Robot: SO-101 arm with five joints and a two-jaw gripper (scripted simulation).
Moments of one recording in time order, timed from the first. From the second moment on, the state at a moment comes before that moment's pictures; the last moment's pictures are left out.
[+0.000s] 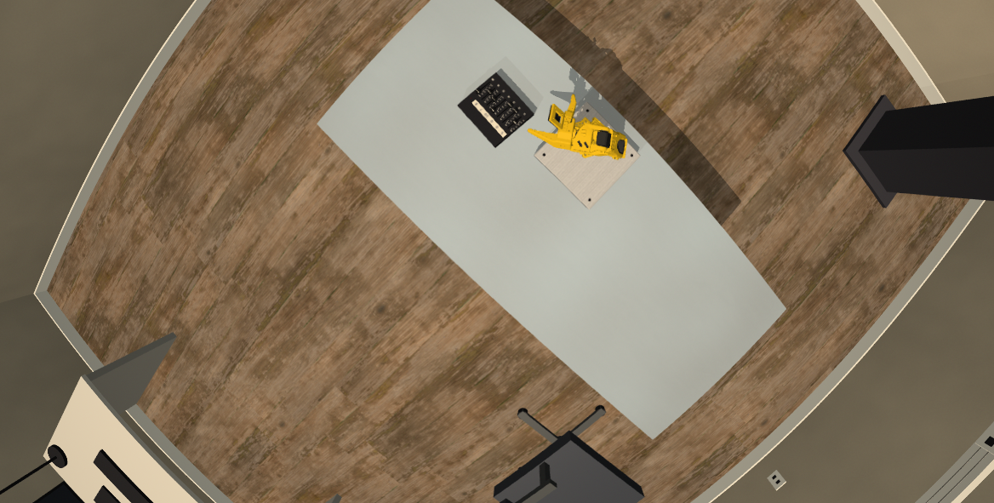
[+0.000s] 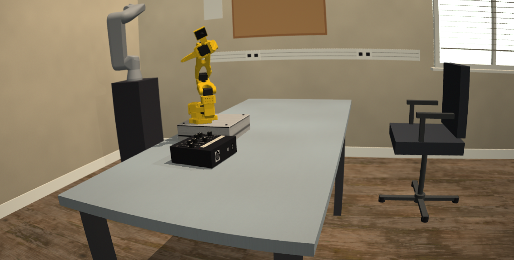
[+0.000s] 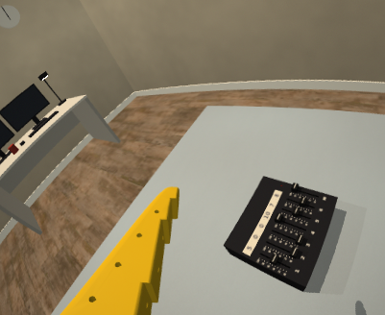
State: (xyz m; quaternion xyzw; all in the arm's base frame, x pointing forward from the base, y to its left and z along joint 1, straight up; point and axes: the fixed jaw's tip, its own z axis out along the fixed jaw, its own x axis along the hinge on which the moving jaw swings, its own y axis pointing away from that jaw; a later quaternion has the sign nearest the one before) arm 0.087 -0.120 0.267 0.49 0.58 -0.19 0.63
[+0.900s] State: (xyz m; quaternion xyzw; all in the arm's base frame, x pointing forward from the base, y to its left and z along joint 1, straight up) arm 0.087 -0.120 0.267 0.49 0.58 -0.19 0.63
